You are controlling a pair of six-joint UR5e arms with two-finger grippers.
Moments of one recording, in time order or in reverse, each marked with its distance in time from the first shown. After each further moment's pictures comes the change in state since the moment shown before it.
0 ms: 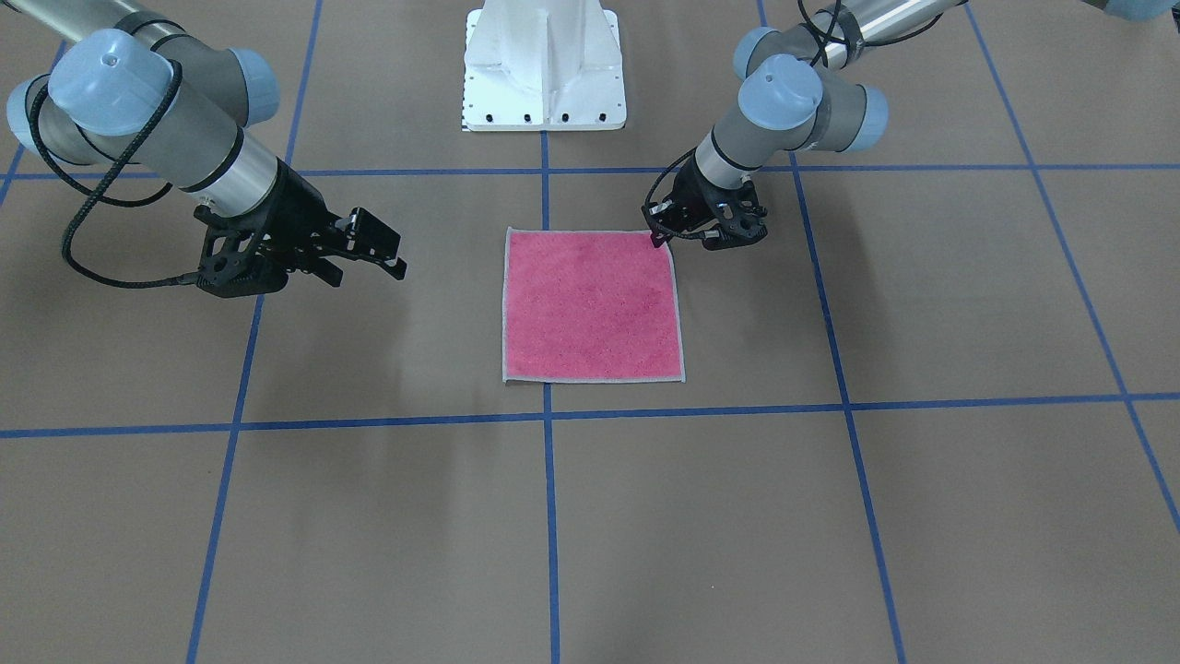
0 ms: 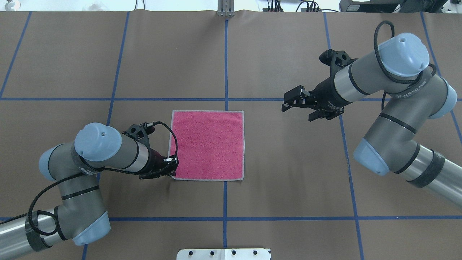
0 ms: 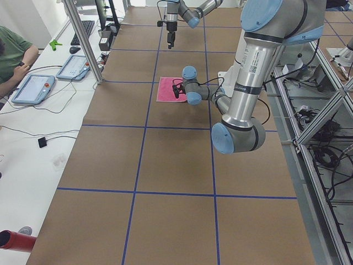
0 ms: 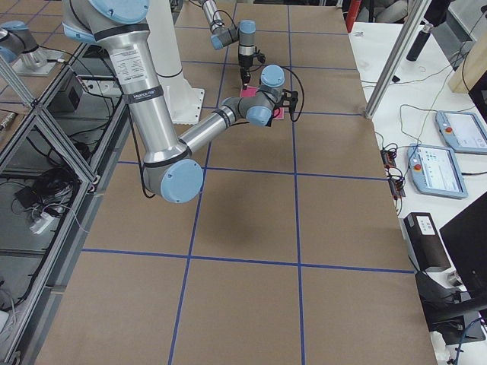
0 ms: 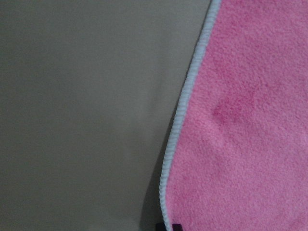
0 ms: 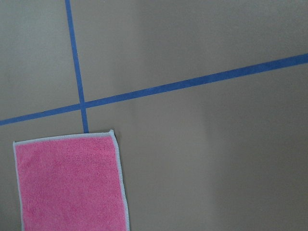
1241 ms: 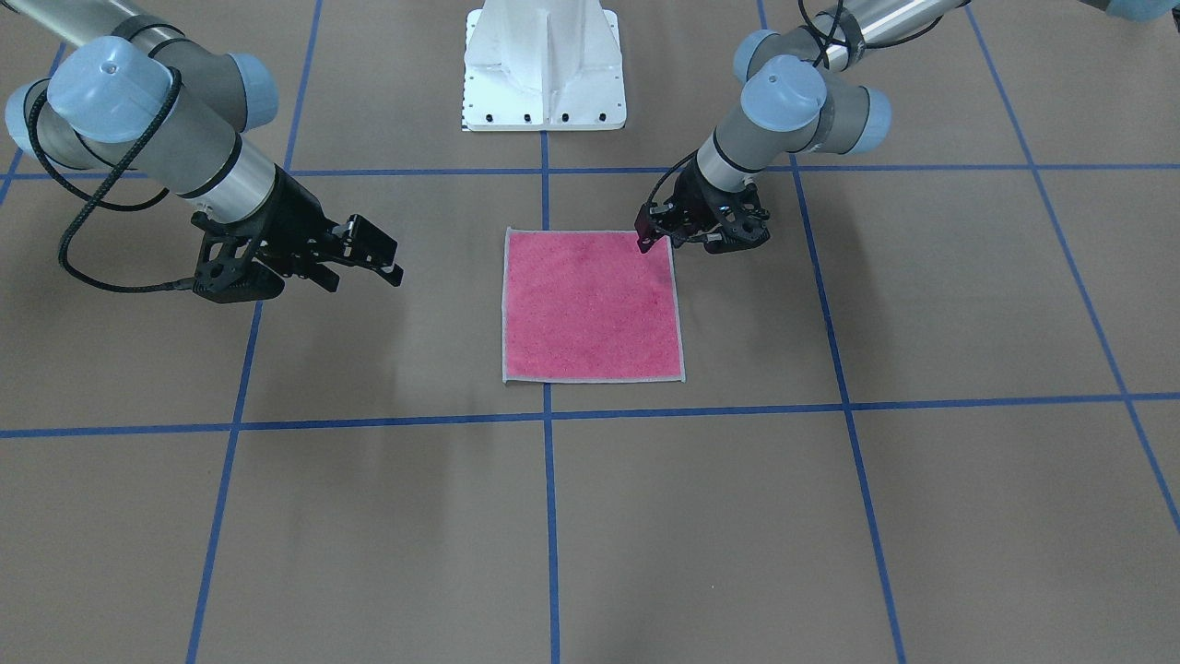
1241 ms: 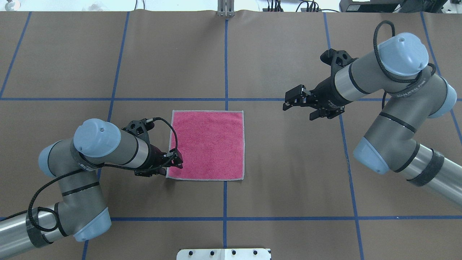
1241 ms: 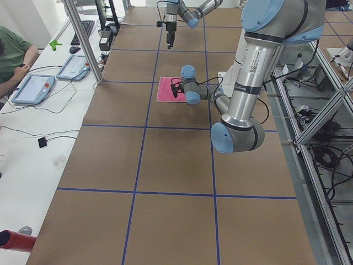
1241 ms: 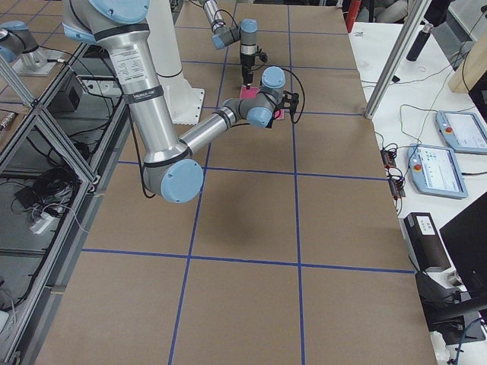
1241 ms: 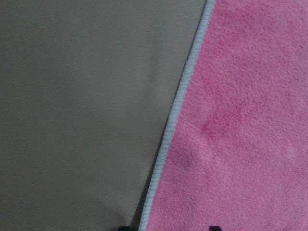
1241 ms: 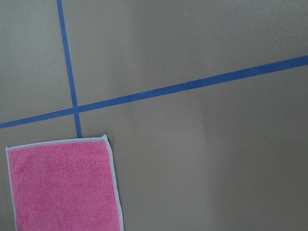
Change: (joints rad) left arm -0.013 -0.008 0.003 -0.002 0.000 0.001; right arm 0.008 0.001 -0.008 0.000 -0.003 0.000
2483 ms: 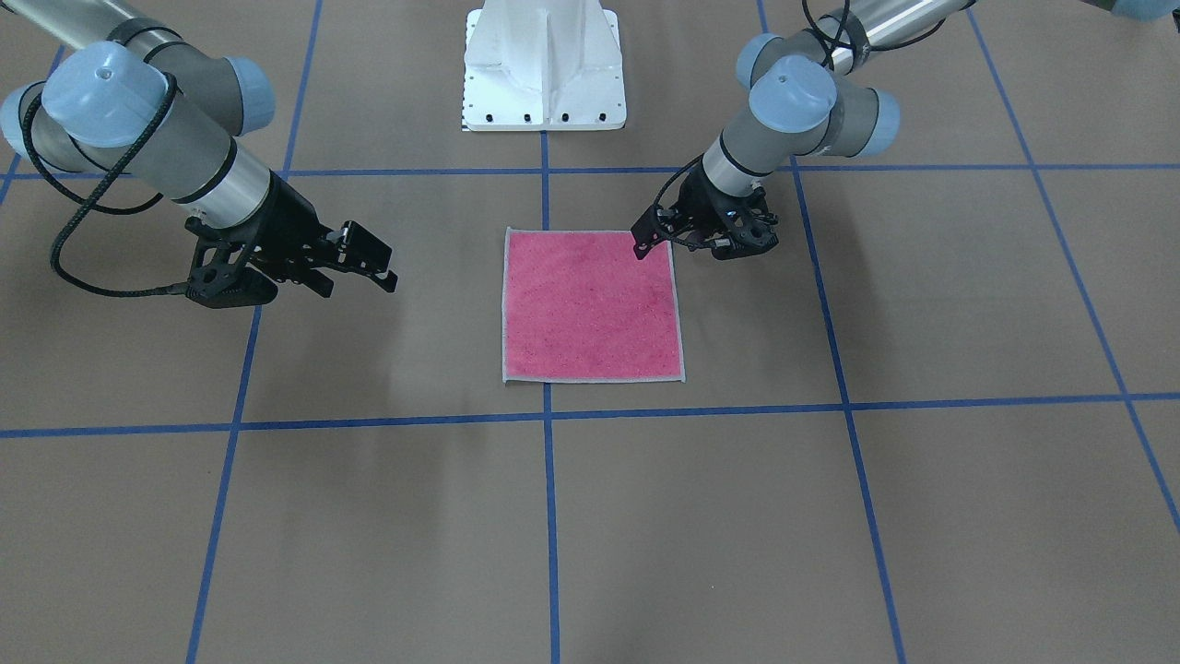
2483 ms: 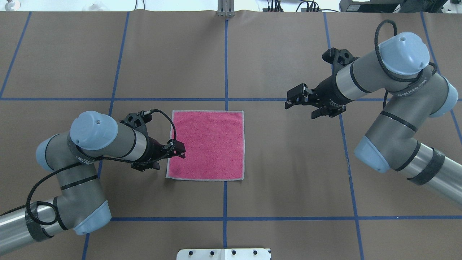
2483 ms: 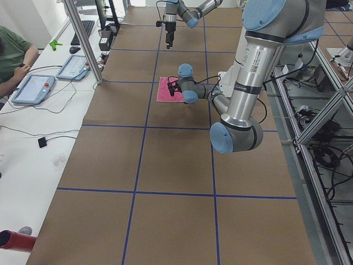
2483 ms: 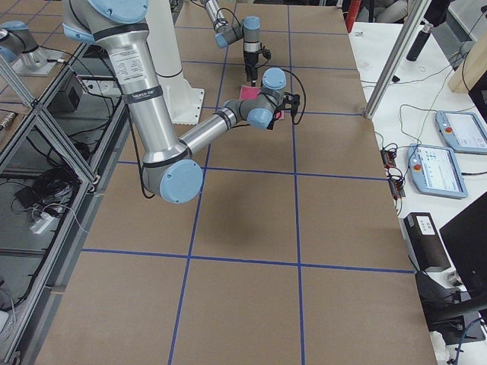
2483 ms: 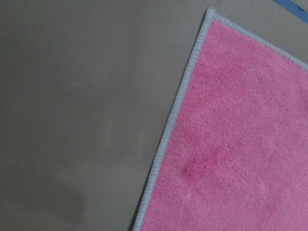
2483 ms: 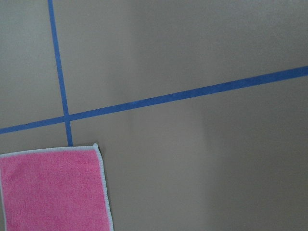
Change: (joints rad) left arm -0.024 -0.009 -0.001 -0.002 0.000 -0.002; right arm 0.004 -0.001 -0.009 0.000 -0.007 -0.004
